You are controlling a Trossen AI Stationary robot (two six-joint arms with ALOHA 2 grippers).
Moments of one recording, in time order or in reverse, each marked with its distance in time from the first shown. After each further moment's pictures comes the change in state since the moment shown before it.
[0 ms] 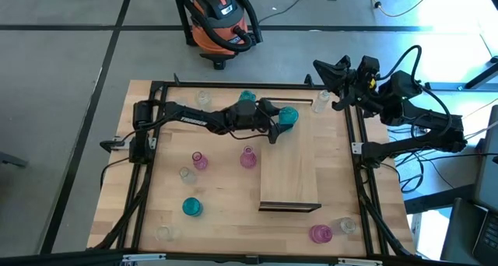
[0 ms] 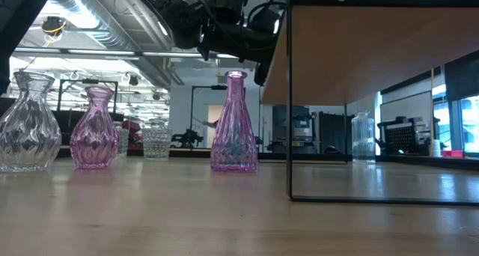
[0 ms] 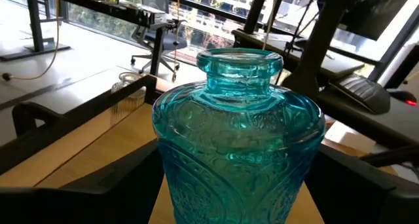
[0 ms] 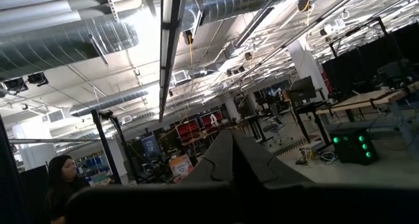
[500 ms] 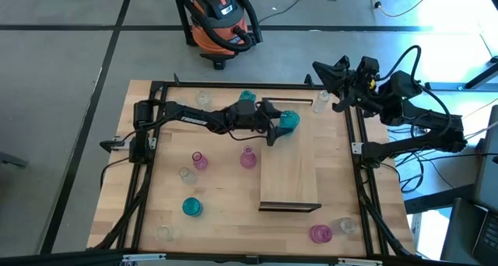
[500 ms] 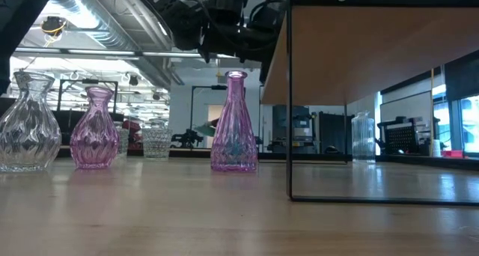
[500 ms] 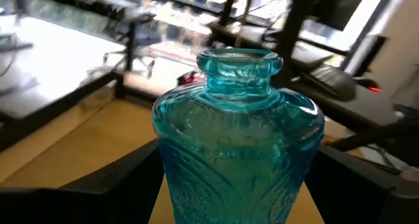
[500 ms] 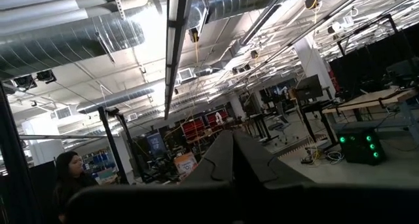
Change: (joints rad) left arm 0.008 0.003 0.000 0.029 0.131 0.024; right arm 0.000 0.001 0.000 0.000 -0.026 0.000
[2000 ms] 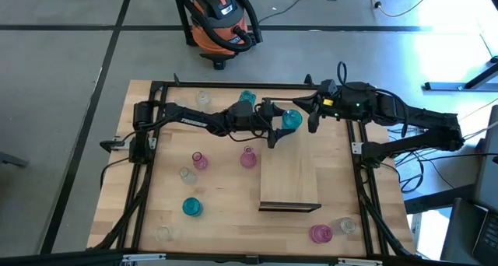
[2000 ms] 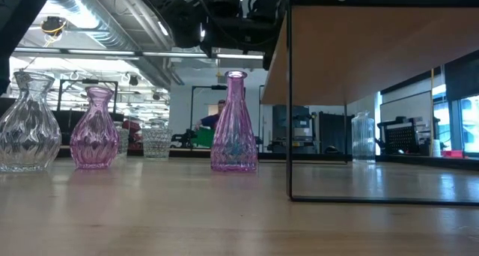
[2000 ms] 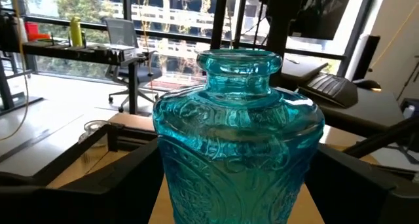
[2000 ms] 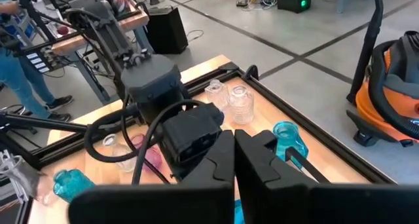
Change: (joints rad) left arm -0.016 -0.001 0.000 0.090 -0.042 0.138; right arm 0.000 0.047 0.000 -0.716 0.027 -0.003
